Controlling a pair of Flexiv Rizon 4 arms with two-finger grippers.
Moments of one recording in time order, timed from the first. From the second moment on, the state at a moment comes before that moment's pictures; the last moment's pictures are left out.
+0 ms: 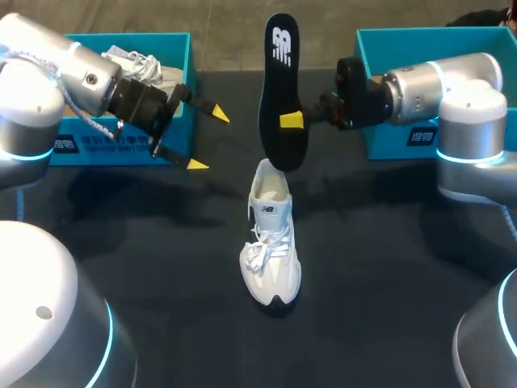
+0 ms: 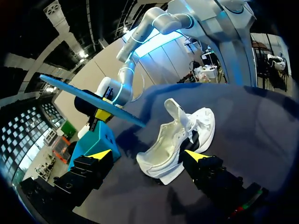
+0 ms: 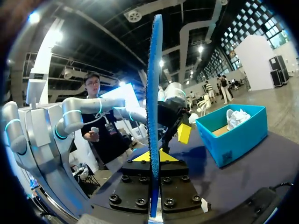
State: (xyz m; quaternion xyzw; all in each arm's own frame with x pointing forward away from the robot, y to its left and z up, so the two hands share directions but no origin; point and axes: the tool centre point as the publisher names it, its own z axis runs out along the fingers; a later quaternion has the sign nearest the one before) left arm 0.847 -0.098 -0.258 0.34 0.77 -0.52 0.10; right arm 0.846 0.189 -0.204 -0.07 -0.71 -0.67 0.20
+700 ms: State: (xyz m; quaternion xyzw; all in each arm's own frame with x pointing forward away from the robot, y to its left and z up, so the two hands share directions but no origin) left arm 0.833 -0.095 -0.286 0.35 0.80 -0.47 0.08; right arm 0.848 0.206 -0.221 -0.06 -0.71 -0.67 0.22
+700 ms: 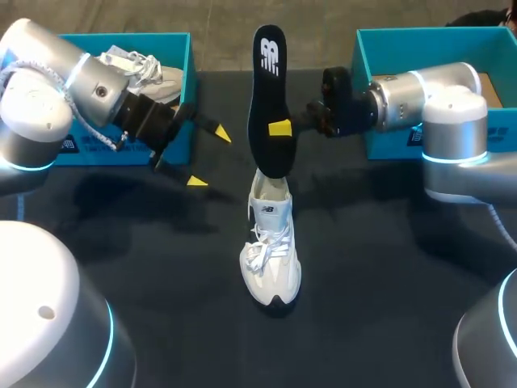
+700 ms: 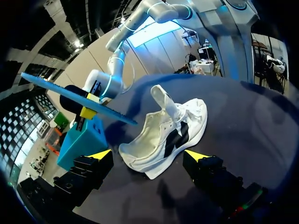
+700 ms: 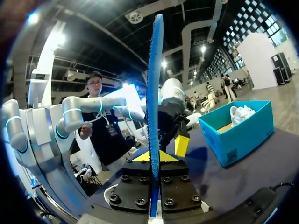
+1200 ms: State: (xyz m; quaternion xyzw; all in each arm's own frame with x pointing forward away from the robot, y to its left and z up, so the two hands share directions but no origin) left arm 0.839 -0.086 -0.251 0.38 0.82 -0.43 0.08; right arm 0.862 0.212 -0.252 -0.09 -0.72 -0.66 0.19
